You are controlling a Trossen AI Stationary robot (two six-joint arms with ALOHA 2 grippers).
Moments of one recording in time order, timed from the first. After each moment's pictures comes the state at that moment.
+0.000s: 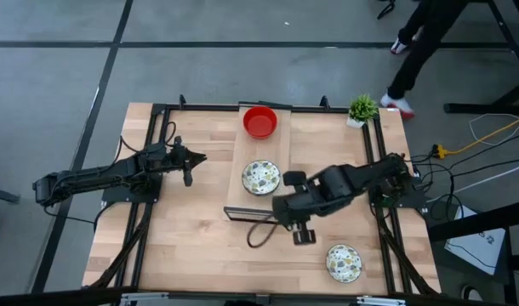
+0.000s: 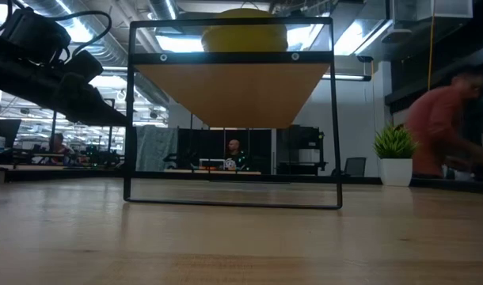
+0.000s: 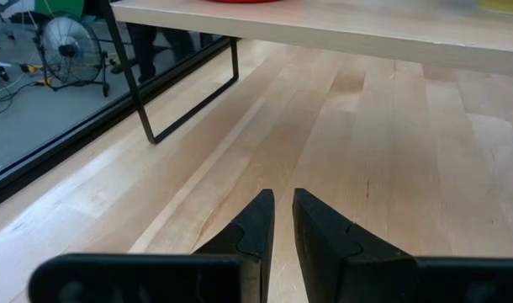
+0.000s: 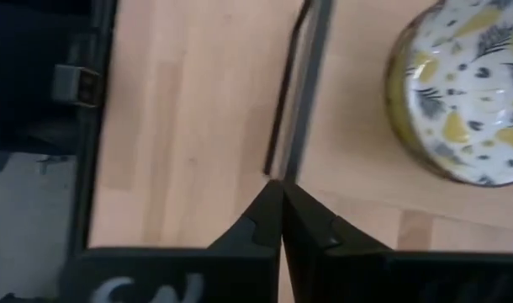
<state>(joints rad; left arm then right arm) 0.37 0.32 0.01 0.02 -0.03 -0.01 0.41 1.95 2.36 -1.57 0.16 0.24</state>
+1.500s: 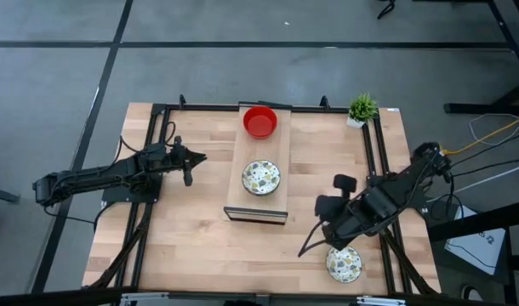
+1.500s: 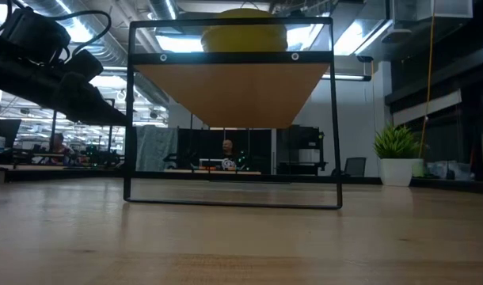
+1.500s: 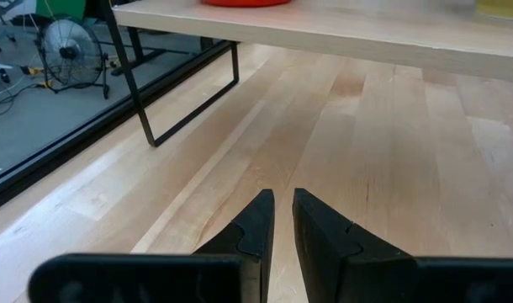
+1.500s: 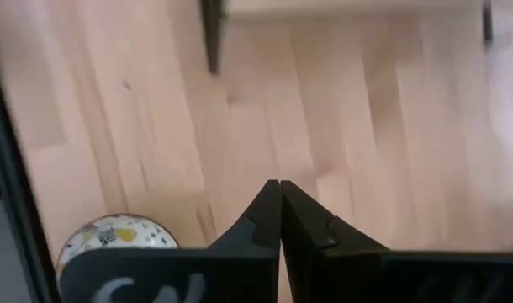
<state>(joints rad) 0.37 0.32 0.01 0.02 -0.03 -0.01 0.63 1.59 1.77 -1.57 0.37 0.78</state>
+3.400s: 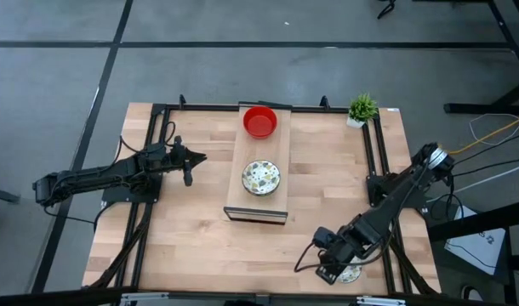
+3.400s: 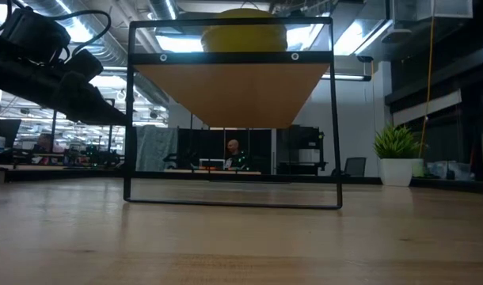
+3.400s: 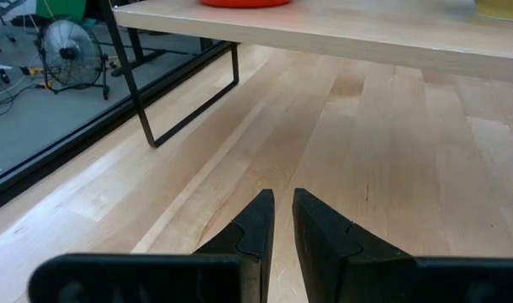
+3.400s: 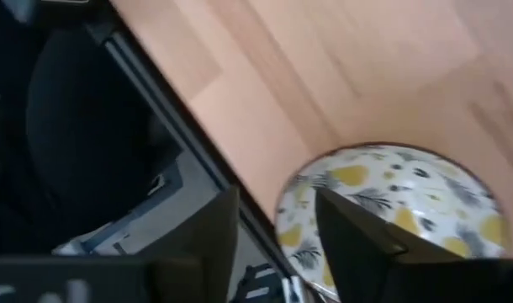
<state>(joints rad) 0.37 0.32 0.01 0.03 -0.03 -0.01 0.76 1.57 1.22 -0.79 -0.08 1.42</state>
